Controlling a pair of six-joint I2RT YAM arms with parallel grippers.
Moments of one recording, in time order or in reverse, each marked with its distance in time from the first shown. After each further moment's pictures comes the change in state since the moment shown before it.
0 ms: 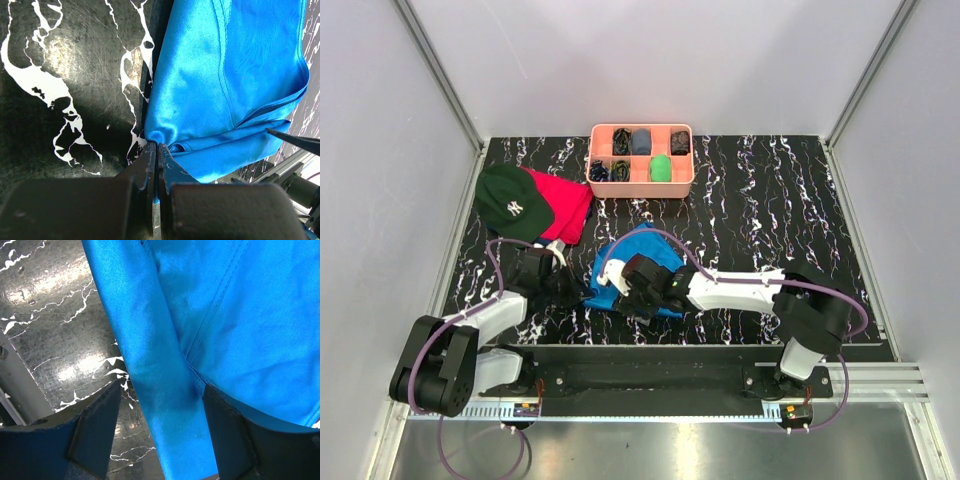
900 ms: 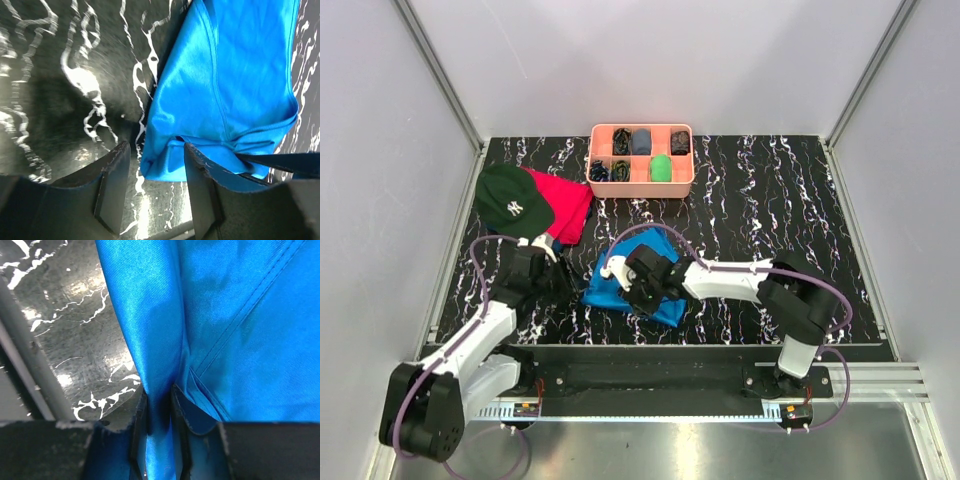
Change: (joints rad) left arm 0.000 -0.232 0.056 -0.228 -0.143 0.031; right arm -0.076 0.082 0.028 -0.010 -0.229 0.034
